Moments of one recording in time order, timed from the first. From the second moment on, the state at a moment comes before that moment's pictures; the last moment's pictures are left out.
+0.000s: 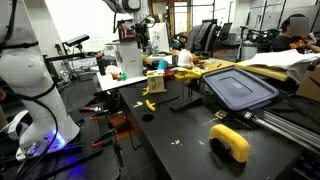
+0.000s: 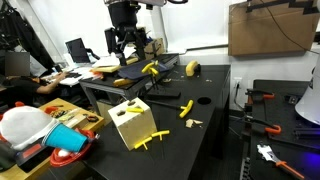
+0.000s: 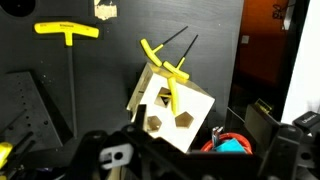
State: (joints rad) arm 0.20 0.09 0.15 -1.93 0.16 2.06 0.25
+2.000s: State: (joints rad) arm 0.21 0.33 0.16 -1.84 0.15 2.14 0.21
